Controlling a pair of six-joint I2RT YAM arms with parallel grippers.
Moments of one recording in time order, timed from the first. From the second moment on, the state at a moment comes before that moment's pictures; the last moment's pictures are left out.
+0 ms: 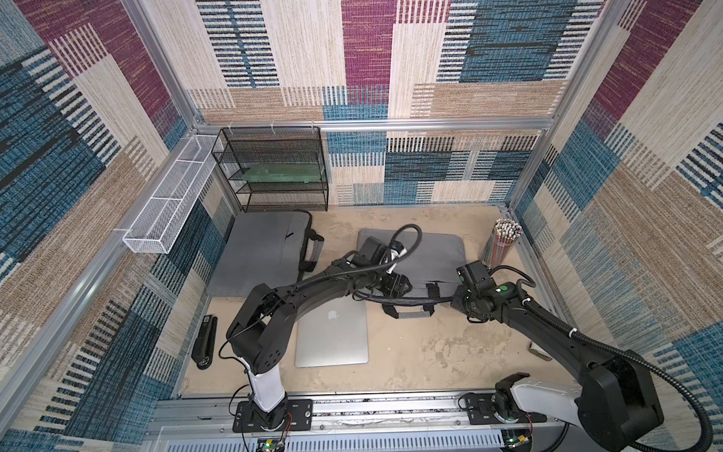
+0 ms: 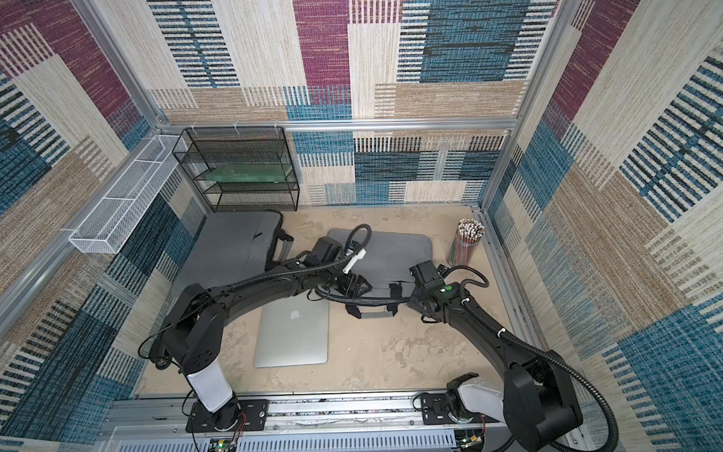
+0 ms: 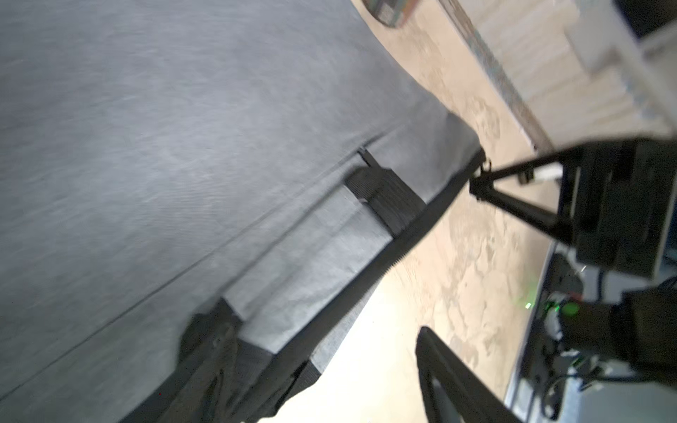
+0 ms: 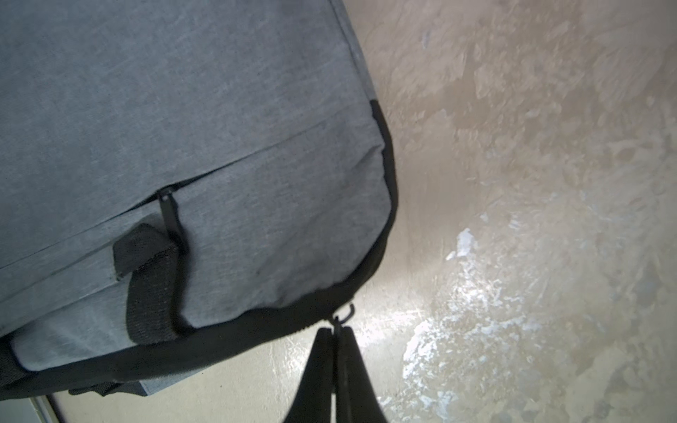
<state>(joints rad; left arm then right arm) -0.76 1.78 1.24 -0.28 0.34 -0.10 0.36 1.21 0.77 -0.71 0.17 0.83</state>
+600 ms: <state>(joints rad) -0.87 1.94 1.32 -0.13 0.19 0.15 0.36 1.17 0.80 -0.72 0.11 0.83</state>
